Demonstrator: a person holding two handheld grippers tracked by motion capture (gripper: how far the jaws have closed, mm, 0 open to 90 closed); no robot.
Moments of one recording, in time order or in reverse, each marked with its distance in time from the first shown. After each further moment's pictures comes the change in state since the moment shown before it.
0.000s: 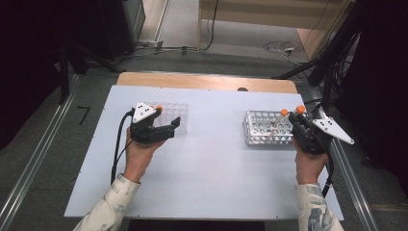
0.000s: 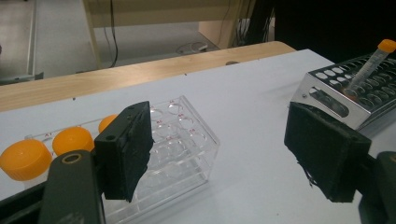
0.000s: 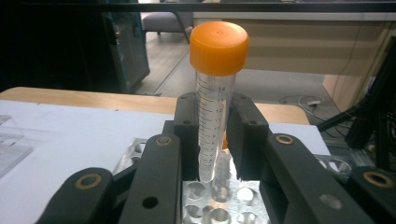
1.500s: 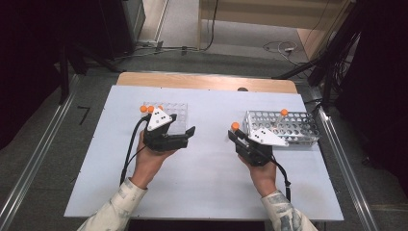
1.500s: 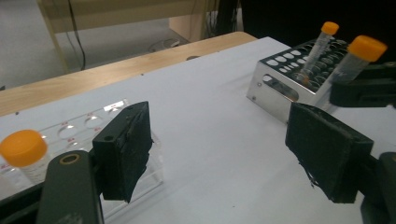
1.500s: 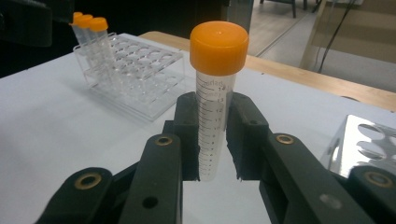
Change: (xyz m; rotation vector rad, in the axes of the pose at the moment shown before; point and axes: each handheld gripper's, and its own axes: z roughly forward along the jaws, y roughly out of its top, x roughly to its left) left arm -0.040 -0.001 0.004 0.022 -0.124 0.093; right arm 0.126 -0.034 0.020 0.135 0.392 -0.157
